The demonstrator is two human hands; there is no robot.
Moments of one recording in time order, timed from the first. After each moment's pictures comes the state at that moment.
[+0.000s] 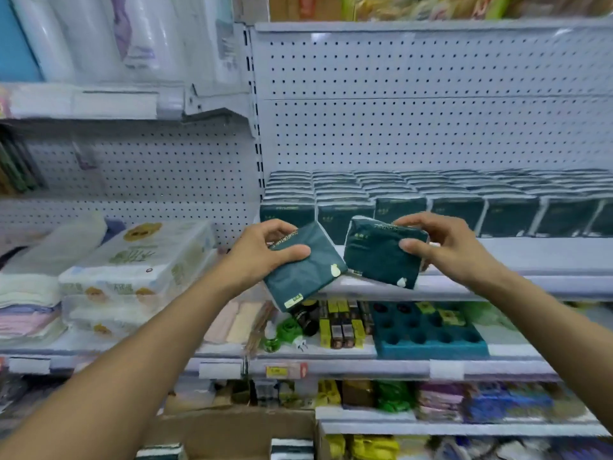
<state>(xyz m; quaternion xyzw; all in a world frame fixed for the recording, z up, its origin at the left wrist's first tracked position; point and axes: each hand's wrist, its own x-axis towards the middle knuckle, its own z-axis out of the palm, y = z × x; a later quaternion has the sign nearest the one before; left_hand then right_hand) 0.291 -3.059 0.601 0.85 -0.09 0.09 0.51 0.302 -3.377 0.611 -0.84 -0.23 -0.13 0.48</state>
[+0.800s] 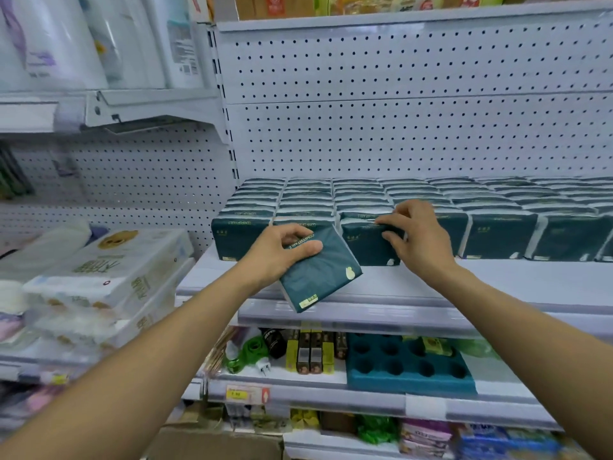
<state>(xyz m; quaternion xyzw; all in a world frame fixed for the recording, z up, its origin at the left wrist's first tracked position) 0.361 -3.173 0.604 0.84 -0.06 0.08 0.53 0.436 -3.436 0.580 -0.89 -0.21 -0.33 0.23</state>
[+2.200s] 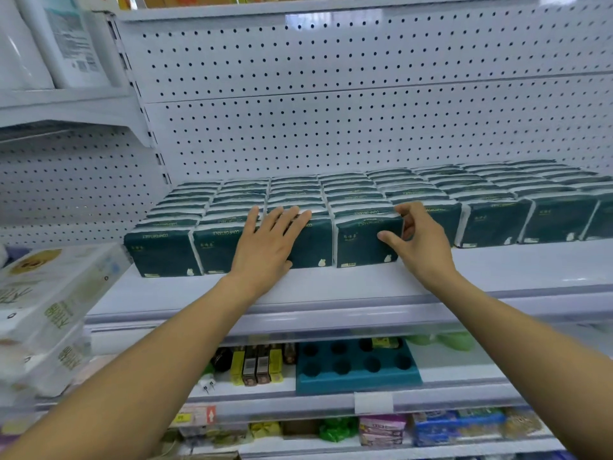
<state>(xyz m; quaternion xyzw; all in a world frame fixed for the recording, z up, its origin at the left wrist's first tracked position) 0.424 -3.264 0.579 0.95 -0.16 0.24 -0.12 0.431 -3.538 0.570 -0.88 -0.05 -0.27 0.40</state>
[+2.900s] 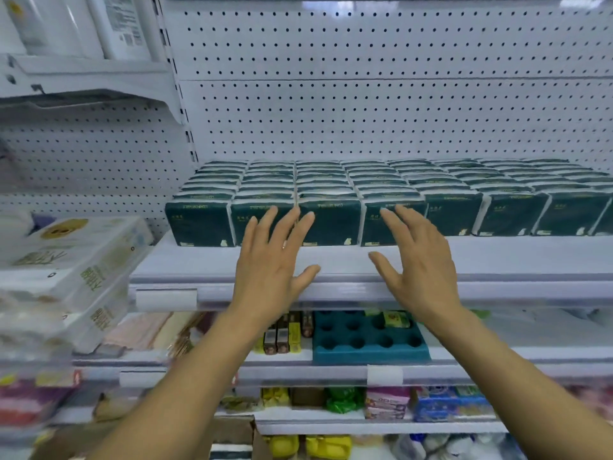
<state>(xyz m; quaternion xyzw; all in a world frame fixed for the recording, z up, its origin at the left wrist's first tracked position) 0.335 -3.235 0.555 0.91 -0.16 0.38 0.05 0.346 -3.478 0.557 -0.90 -0.16 -0.38 0.15</state>
